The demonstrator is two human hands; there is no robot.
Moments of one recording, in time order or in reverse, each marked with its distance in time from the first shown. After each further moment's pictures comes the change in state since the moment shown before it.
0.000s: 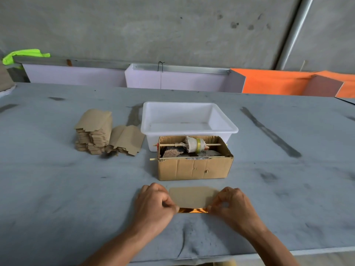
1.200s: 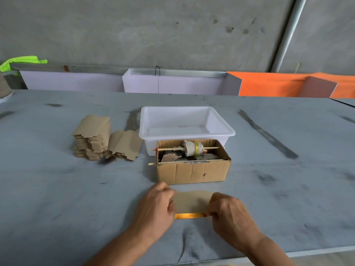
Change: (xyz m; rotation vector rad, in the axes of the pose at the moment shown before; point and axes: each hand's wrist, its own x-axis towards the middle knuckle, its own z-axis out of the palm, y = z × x) left_hand 0.007 0.005 -0.007 0.211 -0.014 0.267; right_hand -0.012 -0.009 0.003 -0.402 0.017 -0.284
